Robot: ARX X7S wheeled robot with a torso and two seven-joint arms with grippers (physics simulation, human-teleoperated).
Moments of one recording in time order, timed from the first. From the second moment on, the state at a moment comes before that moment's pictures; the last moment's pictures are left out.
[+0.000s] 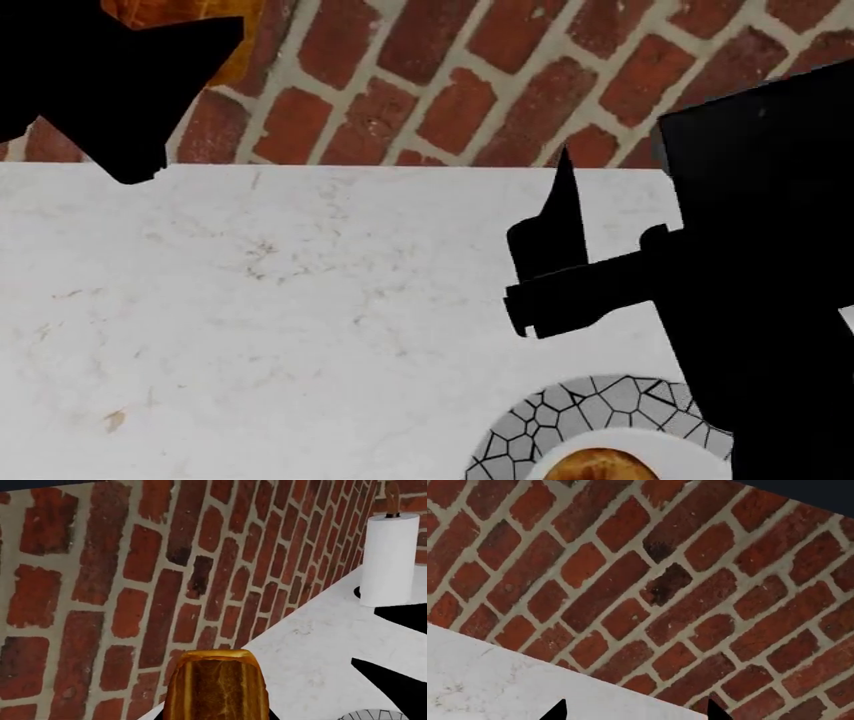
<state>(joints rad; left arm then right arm) -1.65 -0.71 0.80 0.14 -1.62 -0.94 -0.31 1.01 0.80 -0.29 -0.62 1.33 1.12 0.74</state>
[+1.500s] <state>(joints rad) -1.59 -0.67 0.84 0.08 -1.53 -0.89 -0.24 1.76 0.87 -1.33 -0.07 0.83 1.18 -0.92</state>
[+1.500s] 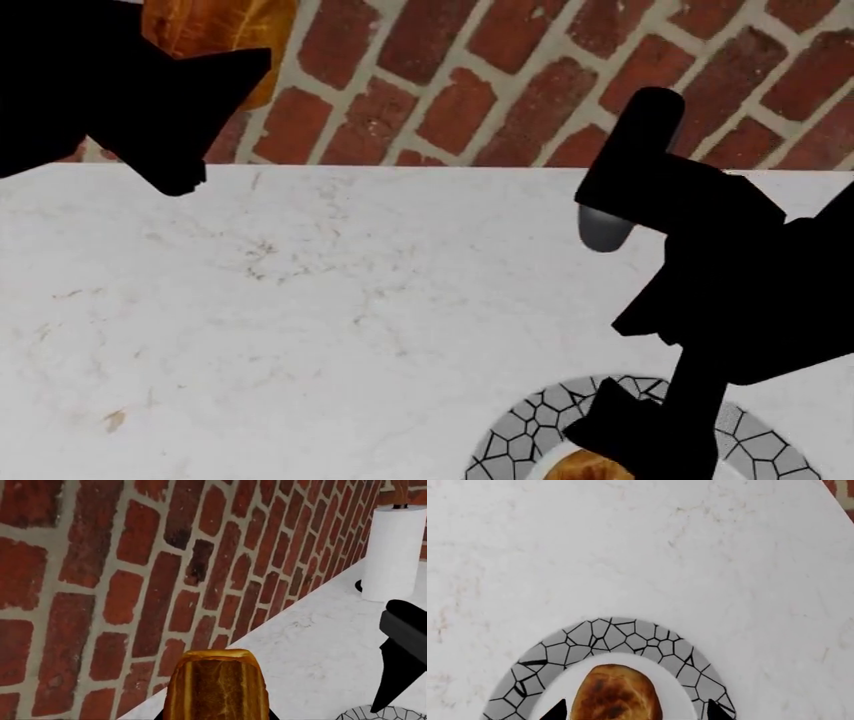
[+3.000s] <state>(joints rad) -1.55 -0.66 0.85 0.06 -1.50 -0.86 -0.22 1.57 0.82 -1.43 0.00 0.80 1.07 -0.90</state>
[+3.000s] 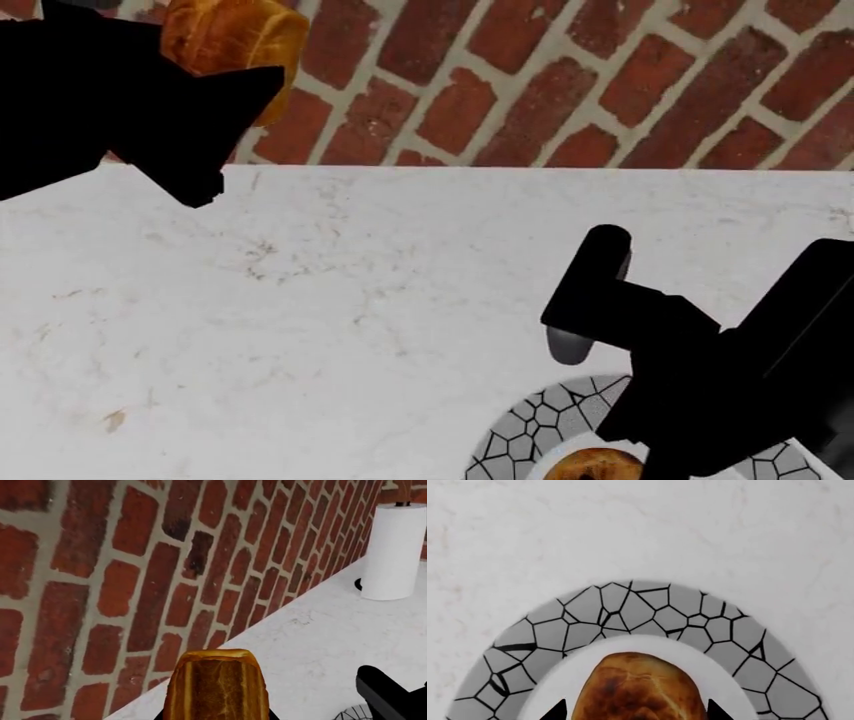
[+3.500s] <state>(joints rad) -1.53 -0.66 0.85 0.06 -1.50 -0.84 -0.22 1.54 0.81 -1.44 0.05 0.79 1.05 -0.89</state>
